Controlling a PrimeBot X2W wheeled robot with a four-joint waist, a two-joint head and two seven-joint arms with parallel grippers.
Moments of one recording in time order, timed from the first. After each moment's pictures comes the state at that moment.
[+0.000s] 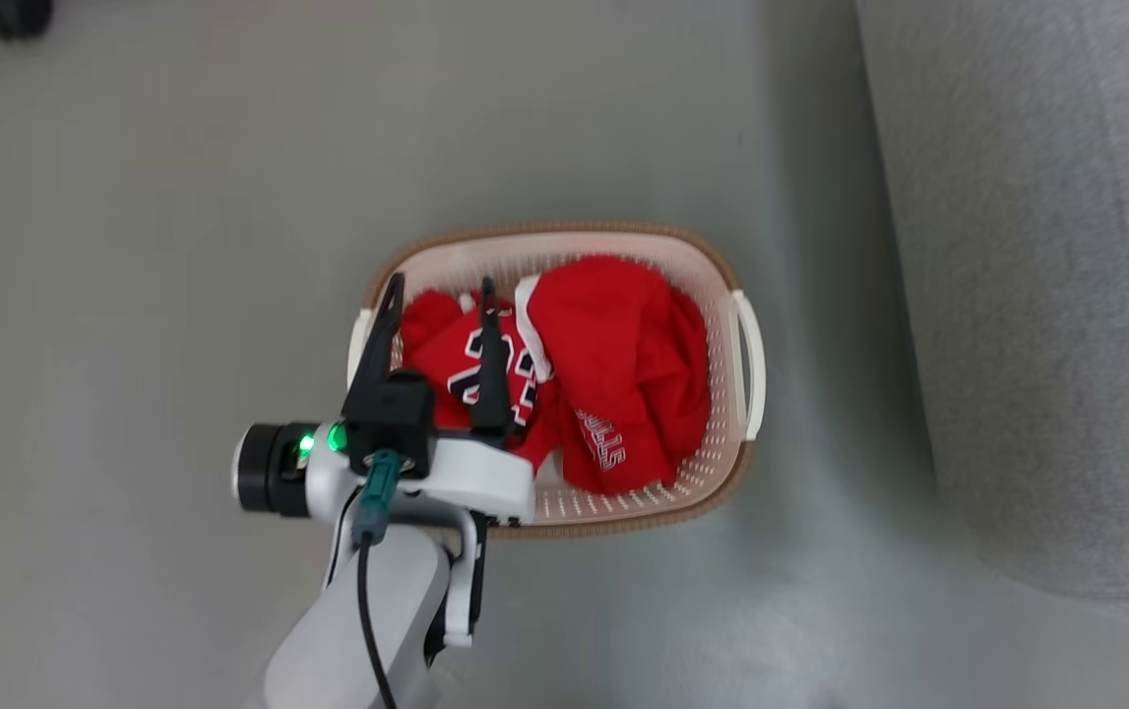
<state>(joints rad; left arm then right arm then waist) -0.43 0.04 -0.53 0.30 -0.31 0.44 -0.25 -0.49 -0.58 0.19 0.01 0.67 0.13 -0.25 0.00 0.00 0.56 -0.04</state>
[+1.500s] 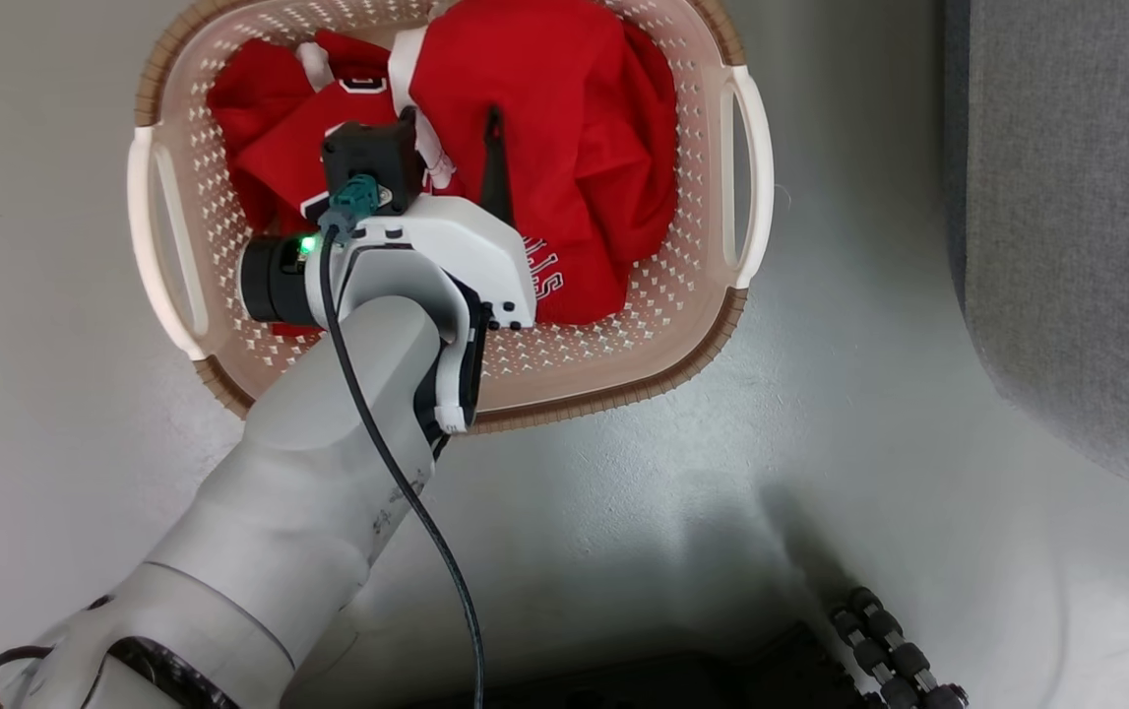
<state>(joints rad) -0.98 0.05 -0.88 0.78 -0.94 0.38 -0.26 -0.66 -0.65 0.20 -0.26 0.68 0.13 -0.26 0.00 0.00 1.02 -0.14</state>
